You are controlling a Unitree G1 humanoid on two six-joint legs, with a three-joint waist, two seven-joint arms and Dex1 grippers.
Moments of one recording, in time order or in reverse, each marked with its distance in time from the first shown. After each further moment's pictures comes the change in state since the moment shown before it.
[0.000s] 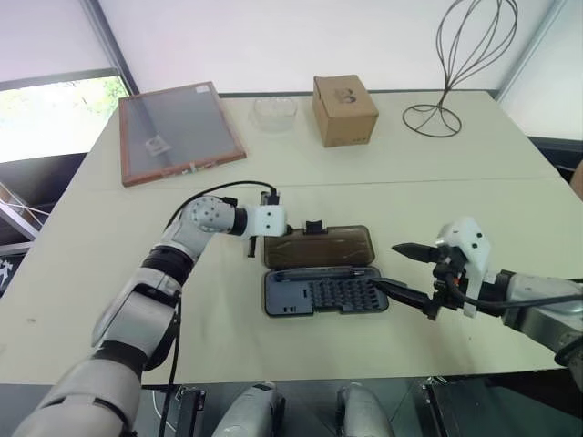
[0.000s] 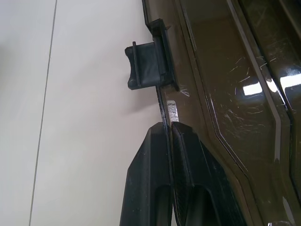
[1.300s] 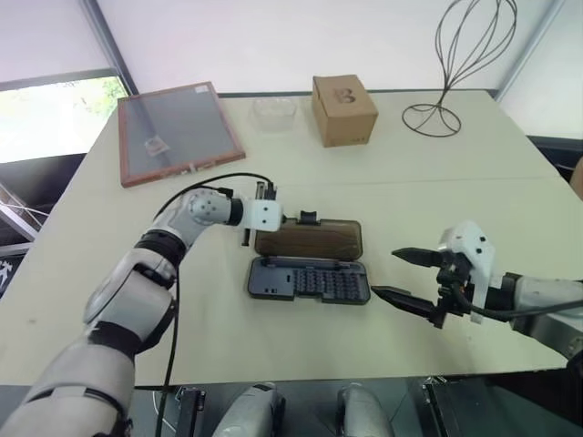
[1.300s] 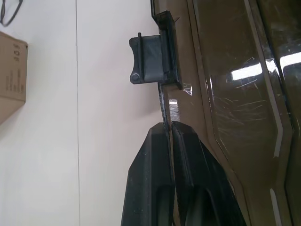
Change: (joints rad) left arm -0.160 0.005 -0.182 0.293 0.012 -0.220 0.204; right arm 0.031 -0.031 -0.038 -0.044 0.034 0.030 0.030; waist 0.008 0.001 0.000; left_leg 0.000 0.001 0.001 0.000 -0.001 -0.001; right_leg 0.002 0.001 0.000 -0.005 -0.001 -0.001
